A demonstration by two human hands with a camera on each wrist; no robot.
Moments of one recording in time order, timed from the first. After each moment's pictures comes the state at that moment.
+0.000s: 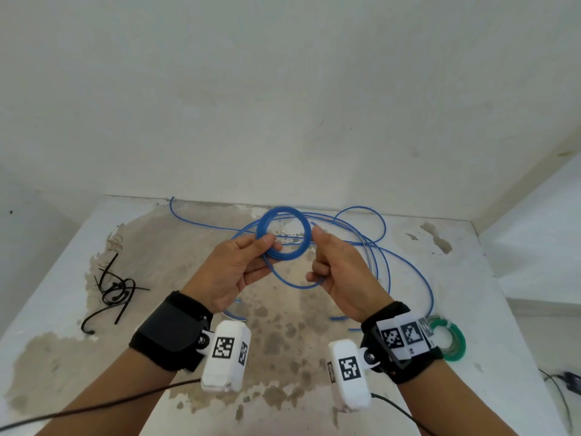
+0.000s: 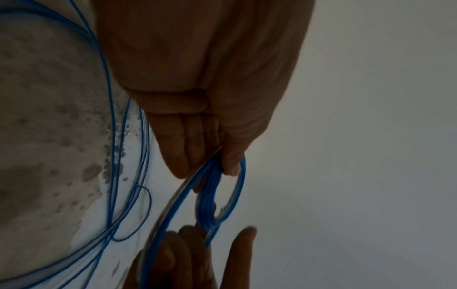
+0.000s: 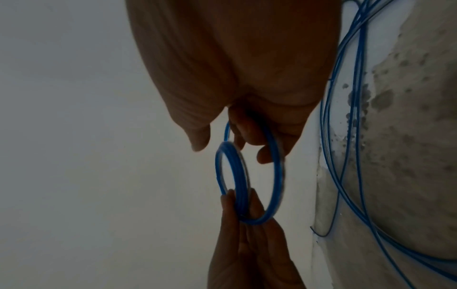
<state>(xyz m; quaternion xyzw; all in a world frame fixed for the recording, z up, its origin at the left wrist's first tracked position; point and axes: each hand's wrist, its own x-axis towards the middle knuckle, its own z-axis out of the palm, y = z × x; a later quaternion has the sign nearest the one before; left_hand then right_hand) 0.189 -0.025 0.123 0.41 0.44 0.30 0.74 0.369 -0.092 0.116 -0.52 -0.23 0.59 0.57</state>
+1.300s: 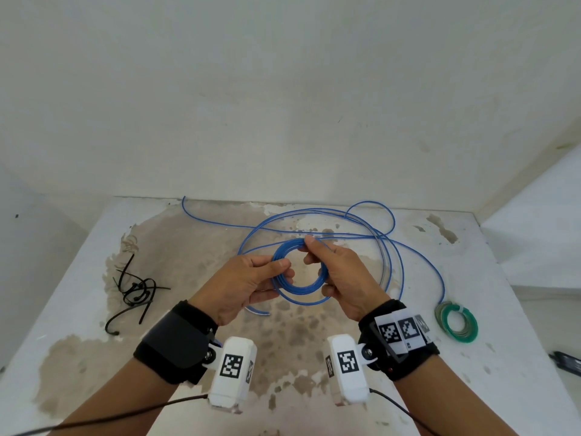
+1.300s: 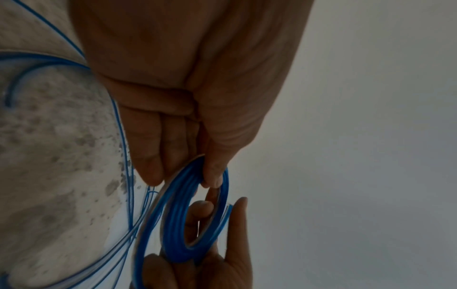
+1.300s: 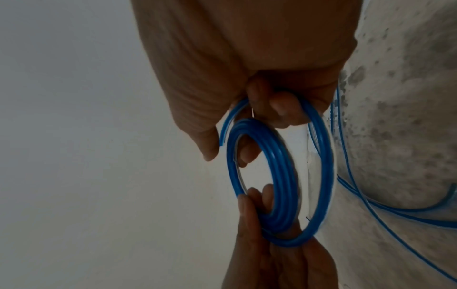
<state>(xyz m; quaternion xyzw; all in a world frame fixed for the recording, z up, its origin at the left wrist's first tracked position) 0.125 -0.031 0.118 0.46 0.44 0.18 0.75 0.306 -0.093 0.115 -0.64 -0.25 0.53 0.50</state>
